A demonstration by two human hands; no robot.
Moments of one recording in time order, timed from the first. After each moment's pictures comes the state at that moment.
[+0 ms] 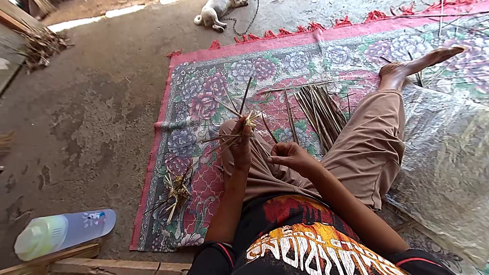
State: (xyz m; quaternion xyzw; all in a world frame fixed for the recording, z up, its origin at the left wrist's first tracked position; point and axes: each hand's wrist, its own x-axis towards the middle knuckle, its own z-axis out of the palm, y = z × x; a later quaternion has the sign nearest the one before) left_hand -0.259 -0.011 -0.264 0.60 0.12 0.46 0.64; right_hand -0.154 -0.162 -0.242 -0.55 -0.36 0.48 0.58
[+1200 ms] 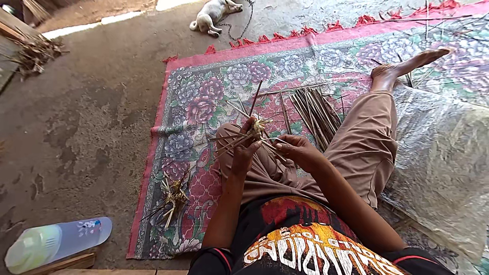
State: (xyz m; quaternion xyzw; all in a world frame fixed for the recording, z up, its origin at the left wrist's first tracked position) left_hand -0.262 -0.013 -0.251 0.56 0.05 0.30 0.77; right_hand -0.139 -0.170 -0.233 -0.48 -0.24 0.49 0.69
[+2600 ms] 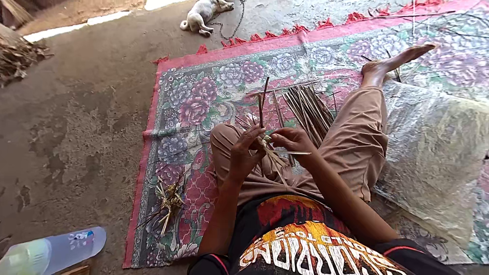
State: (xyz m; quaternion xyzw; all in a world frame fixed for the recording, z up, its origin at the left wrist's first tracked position) left_hand -0.271 -0.023 -0.225 0.83 0.06 0.30 0.47; right_hand -0.143 -0.170 -0.214 -0.64 -0.32 0.30 0.63
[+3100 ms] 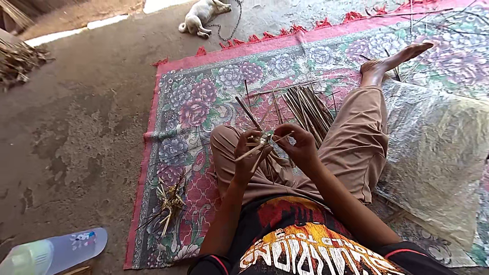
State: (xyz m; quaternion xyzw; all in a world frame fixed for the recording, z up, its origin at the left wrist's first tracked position) left_hand -0.267 -0.034 -0.242 0.68 0.07 0.34 0.64; right_hand -0.149 -0.164 -0.220 -0.63 -0.43 0.05 0.65
